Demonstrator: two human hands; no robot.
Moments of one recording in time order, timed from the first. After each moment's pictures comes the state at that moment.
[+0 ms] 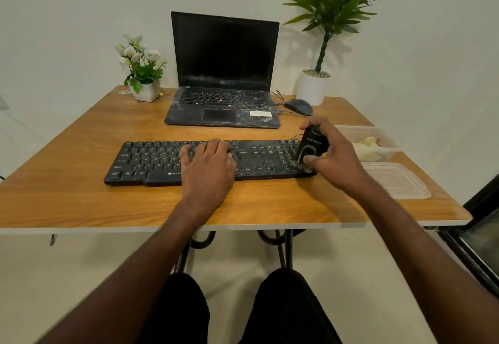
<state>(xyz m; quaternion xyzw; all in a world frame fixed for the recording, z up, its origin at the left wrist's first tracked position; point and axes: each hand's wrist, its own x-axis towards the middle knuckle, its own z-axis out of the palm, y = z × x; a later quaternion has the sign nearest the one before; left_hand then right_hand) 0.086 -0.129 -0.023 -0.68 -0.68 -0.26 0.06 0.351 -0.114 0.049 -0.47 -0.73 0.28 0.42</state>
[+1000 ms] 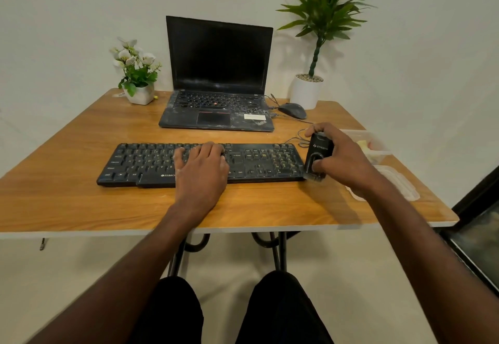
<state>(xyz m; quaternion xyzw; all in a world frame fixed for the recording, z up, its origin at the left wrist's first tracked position) 0.084 -0.126 -0.027 -0.68 -0.68 -0.26 0.07 0.369 -0.119 0.067 -0.55 -0.69 0.29 0.37</state>
